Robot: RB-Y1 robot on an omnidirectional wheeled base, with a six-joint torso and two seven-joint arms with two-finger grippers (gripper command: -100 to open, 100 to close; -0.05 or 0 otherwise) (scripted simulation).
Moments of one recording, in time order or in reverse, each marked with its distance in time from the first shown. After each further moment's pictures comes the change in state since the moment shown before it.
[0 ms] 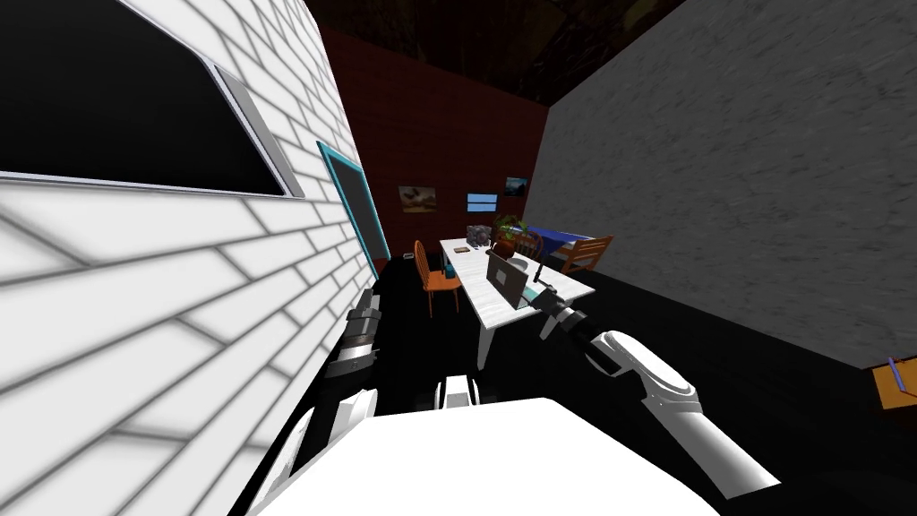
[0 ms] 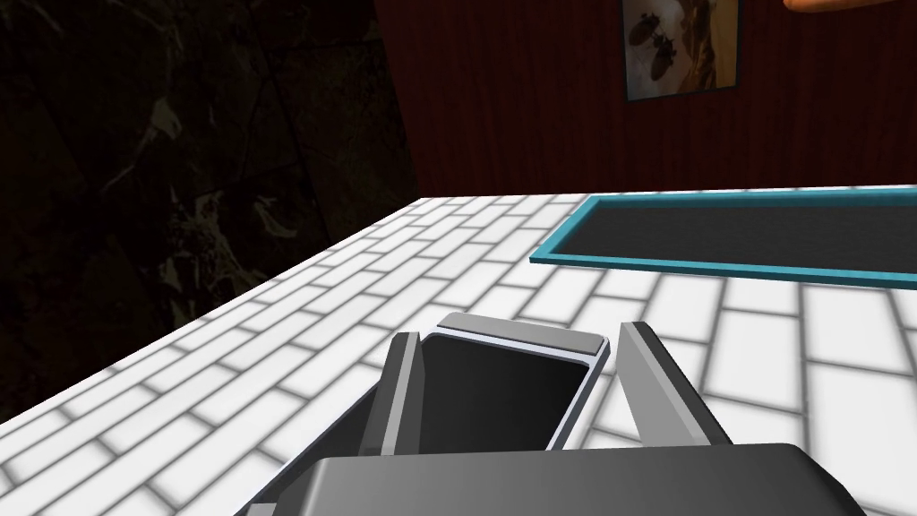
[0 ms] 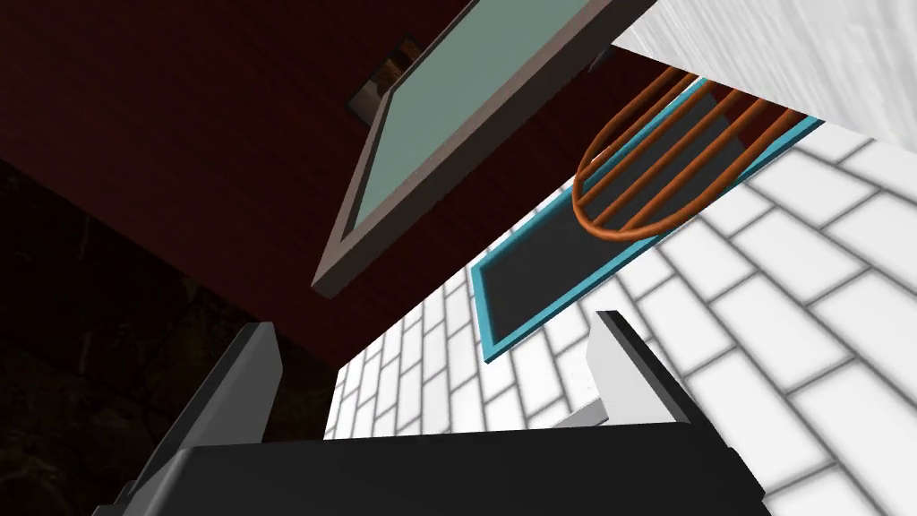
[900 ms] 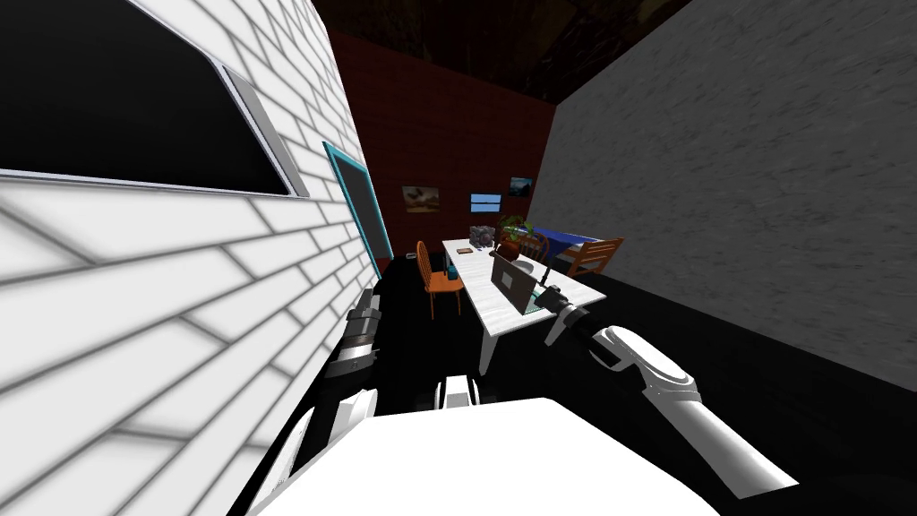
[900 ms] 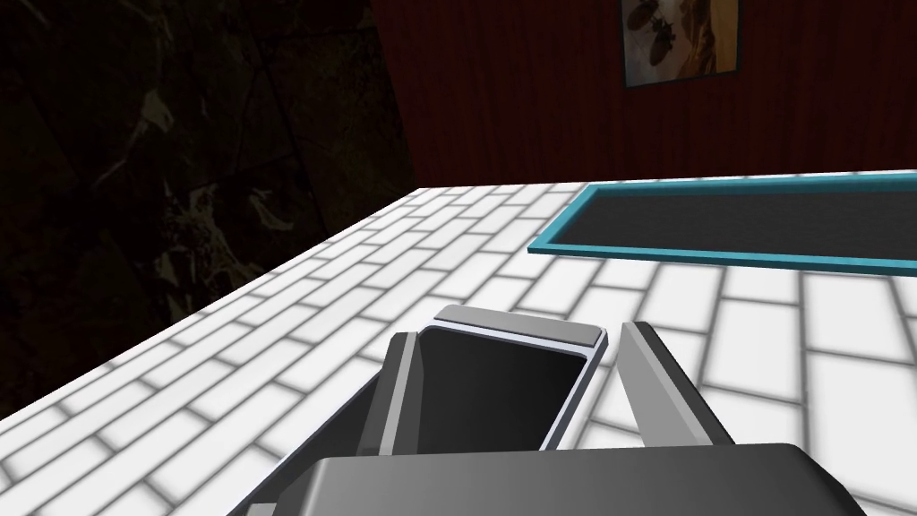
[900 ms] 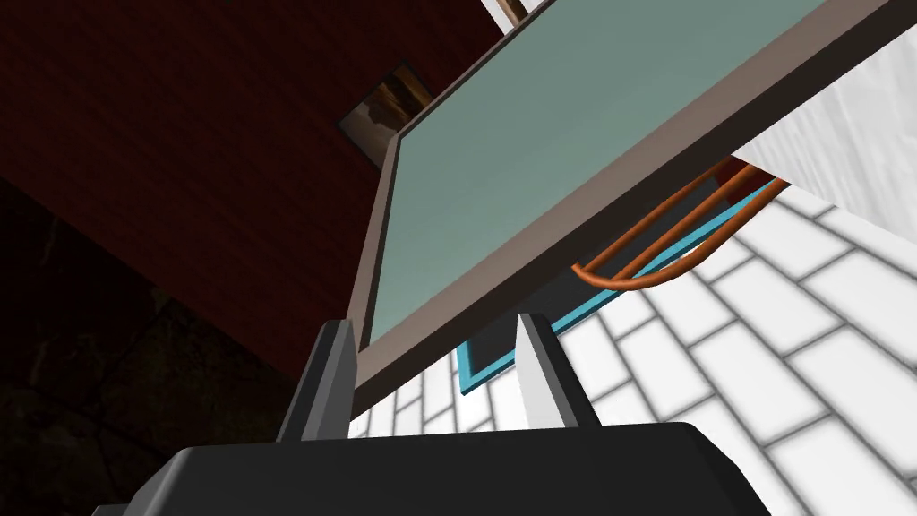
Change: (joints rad) left arm 0.000 0.000 0.000 0.000 0.000 0.000 0.000; right arm -0.040 -0.048 -0.005 0.086 0.015 0.014 0.026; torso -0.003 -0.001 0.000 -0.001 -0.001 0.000
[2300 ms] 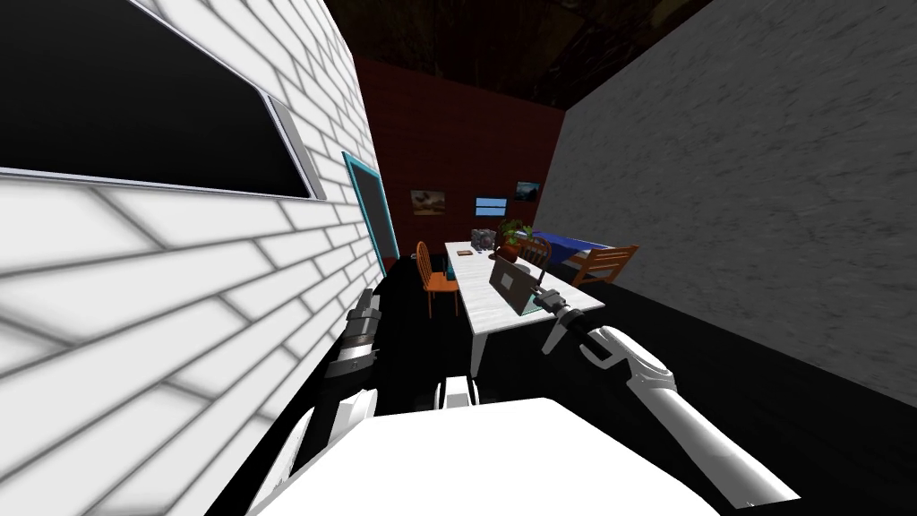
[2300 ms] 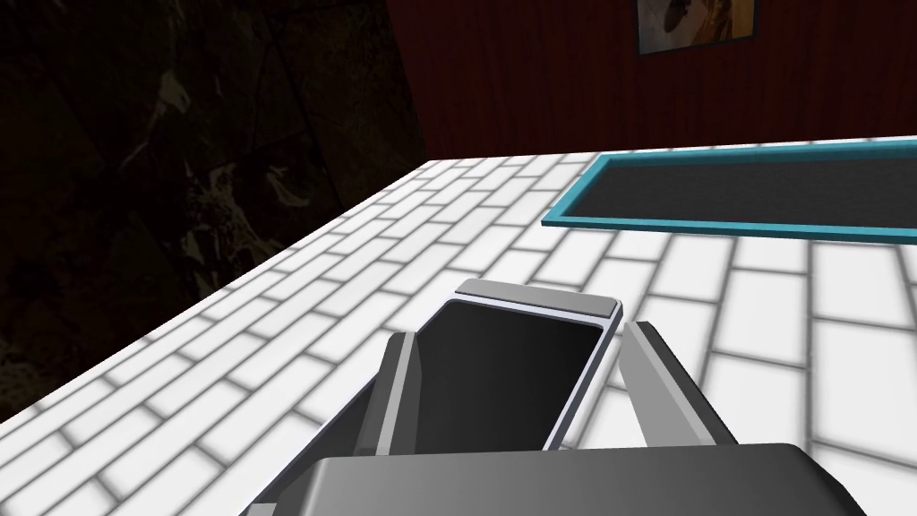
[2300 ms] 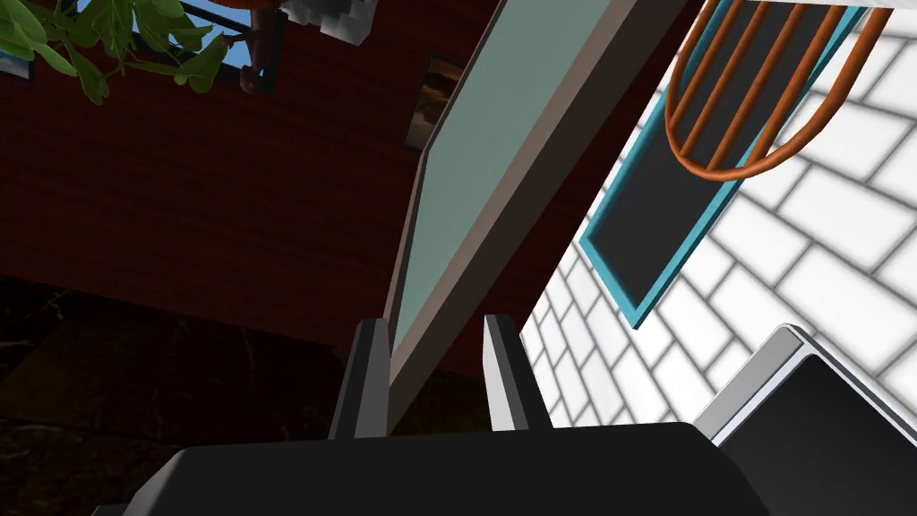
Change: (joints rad) left arm 0.000 0.000 0.000 0.000 0.000 0.000 0.000; right arm -0.089 0.021 0.047 0.189 -0.223 -0.027 -0.273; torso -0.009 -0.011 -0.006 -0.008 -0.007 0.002
